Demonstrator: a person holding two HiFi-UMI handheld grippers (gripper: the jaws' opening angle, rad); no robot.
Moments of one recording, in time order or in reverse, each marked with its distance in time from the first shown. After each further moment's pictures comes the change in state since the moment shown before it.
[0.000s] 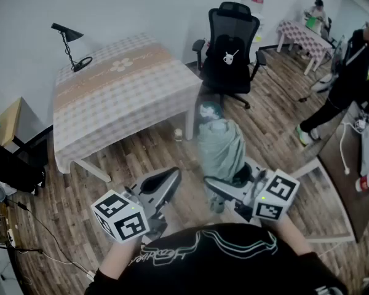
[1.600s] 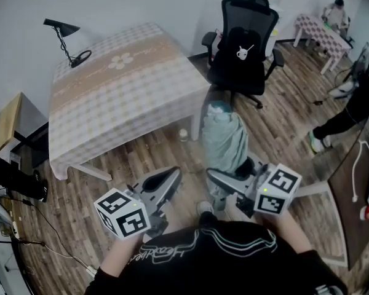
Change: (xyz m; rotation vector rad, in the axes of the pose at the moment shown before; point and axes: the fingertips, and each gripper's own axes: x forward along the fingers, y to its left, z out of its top) left arm 0.090 0.089 0.009 -0.103 0.052 0.097; right arm 0.044 -0.136 0.003 0.131 0.043 0.037
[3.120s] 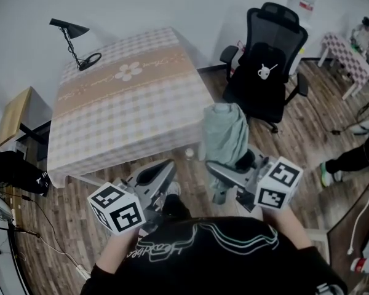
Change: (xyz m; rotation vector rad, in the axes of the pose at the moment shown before) left arm 0.102 0.101 0.085 0.025 -0.089 0.157; right arm 0.073 -0.152 0.062 -0.053 0.014 0.137
